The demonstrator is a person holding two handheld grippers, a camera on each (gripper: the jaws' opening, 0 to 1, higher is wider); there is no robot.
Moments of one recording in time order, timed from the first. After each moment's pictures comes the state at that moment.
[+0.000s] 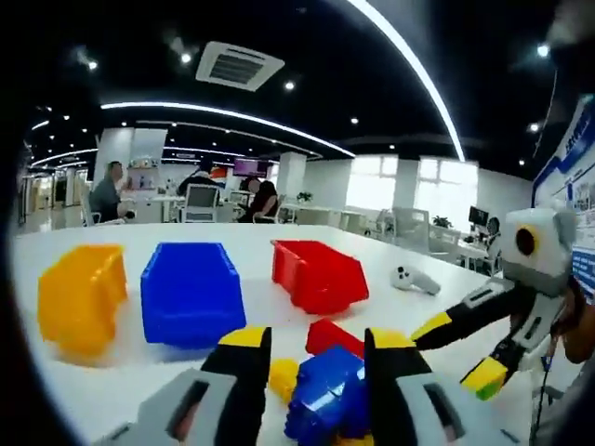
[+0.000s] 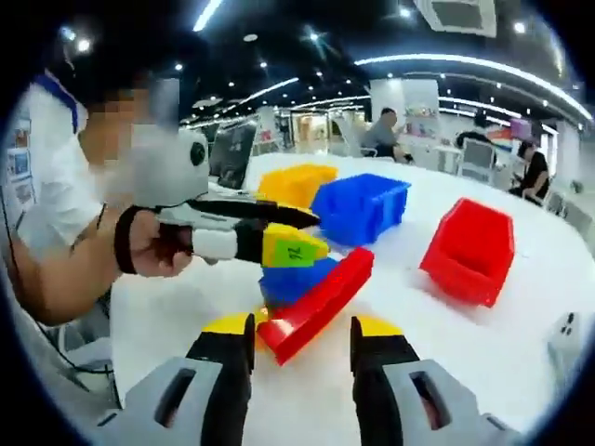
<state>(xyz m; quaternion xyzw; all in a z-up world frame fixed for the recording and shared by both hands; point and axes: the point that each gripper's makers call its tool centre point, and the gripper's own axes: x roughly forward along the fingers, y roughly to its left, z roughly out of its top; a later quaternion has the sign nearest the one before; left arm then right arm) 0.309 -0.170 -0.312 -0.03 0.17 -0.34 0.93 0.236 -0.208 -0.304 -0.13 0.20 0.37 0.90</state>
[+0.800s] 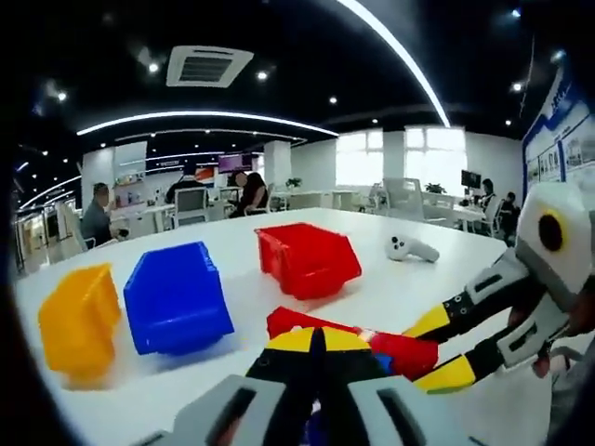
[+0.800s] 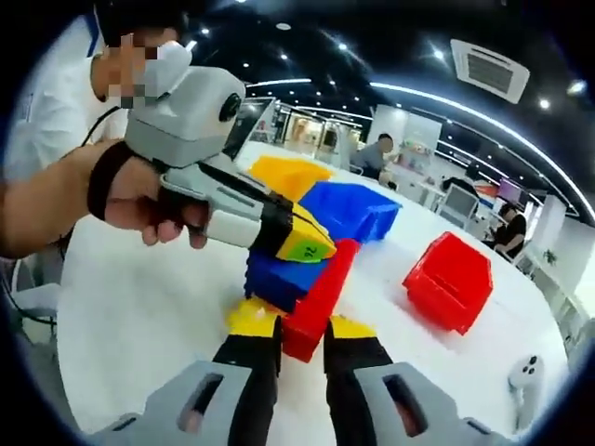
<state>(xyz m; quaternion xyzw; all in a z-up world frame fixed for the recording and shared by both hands) 0.294 -0.189 -0.305 0.05 0.14 -0.36 0.92 0.251 -0.217 -0.329 -0.23 0.16 0.34 0.90</state>
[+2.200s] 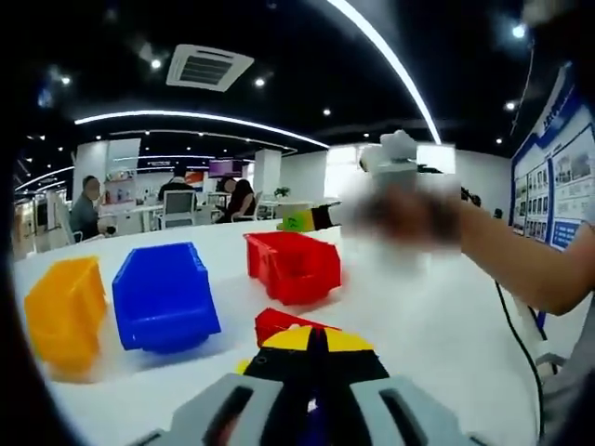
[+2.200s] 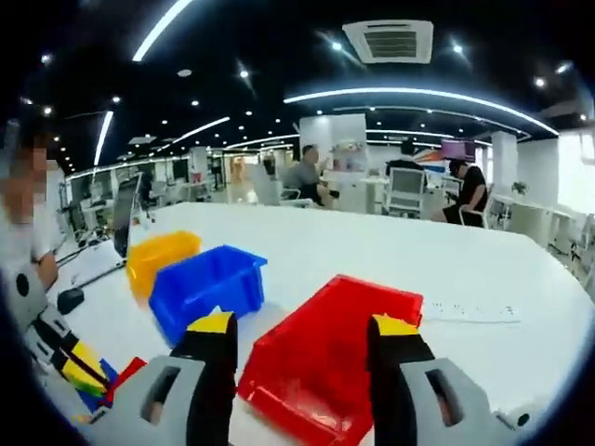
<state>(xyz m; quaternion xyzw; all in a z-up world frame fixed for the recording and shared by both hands) 0.292 -0.190 -0.301 0.02 0.13 -0.40 0.91 0.431 -0.285 -0.244 -0.05 0.14 0.27 0.95</state>
